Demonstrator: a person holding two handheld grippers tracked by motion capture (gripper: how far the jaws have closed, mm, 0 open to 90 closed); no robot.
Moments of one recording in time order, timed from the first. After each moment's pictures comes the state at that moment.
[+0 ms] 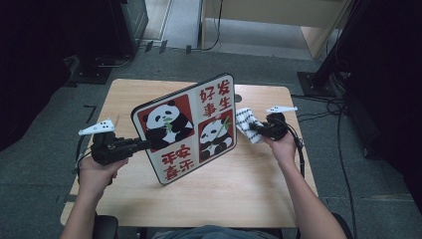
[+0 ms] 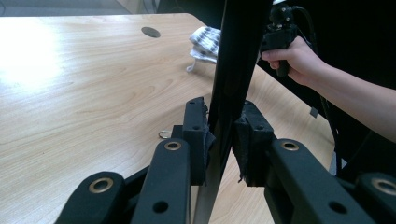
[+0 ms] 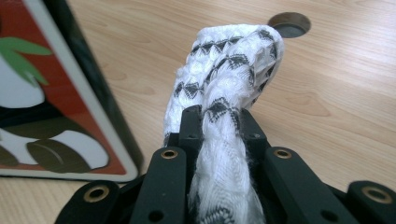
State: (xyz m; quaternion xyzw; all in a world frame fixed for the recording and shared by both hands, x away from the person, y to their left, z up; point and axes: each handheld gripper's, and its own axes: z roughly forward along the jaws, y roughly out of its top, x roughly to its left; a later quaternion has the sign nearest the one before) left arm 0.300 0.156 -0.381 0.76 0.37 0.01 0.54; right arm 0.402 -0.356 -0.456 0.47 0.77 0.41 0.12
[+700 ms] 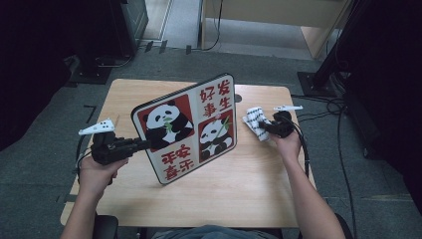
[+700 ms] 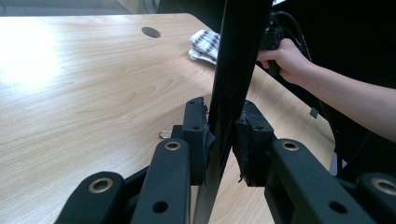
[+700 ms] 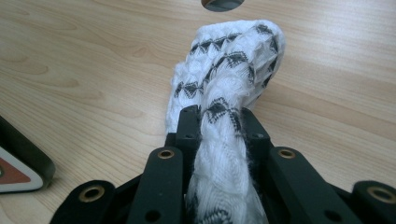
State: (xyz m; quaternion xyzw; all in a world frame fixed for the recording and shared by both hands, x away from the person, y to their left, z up) left arm 0.301 0.156 -0.381 0.76 0.37 0.01 0.54; right arm 0.424 -0.388 -0.480 0.52 0.75 0.38 0.14
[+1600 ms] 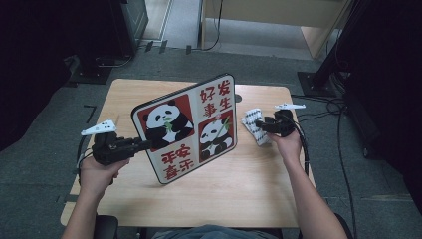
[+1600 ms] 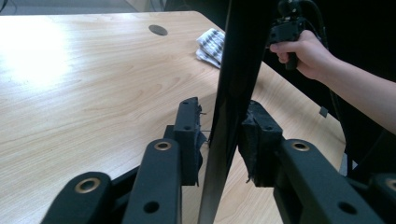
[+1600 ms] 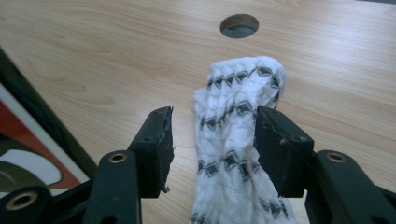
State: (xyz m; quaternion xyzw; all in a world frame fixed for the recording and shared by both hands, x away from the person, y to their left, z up) left arm 0.301 0.153 -0.383 0.76 0.37 0.02 0.53; right arm 0.410 -0.379 -0.455 0.52 0.74 0.40 0.15
